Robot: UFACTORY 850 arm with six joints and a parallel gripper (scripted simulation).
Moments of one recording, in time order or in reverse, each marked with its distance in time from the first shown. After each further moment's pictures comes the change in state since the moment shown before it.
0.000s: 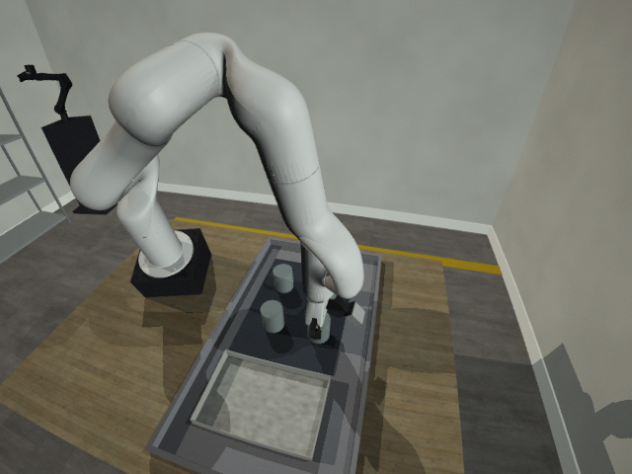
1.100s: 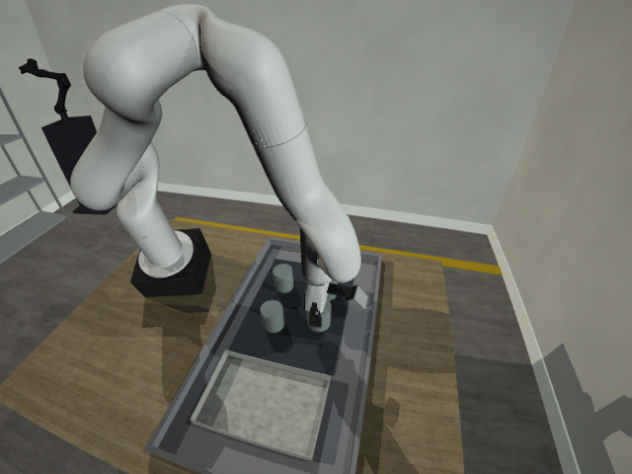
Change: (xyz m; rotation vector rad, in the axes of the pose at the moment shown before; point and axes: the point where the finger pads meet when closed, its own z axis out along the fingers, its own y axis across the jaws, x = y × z) arm 0.000 0.000 -0.061 -0.002 0.003 0.000
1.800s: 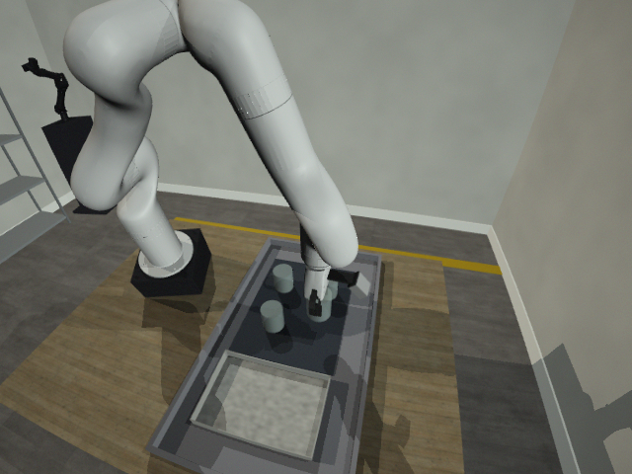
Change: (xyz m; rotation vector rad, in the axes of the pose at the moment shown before) arm 0.000 0.000 -0.048 0.001 -0.003 0.000
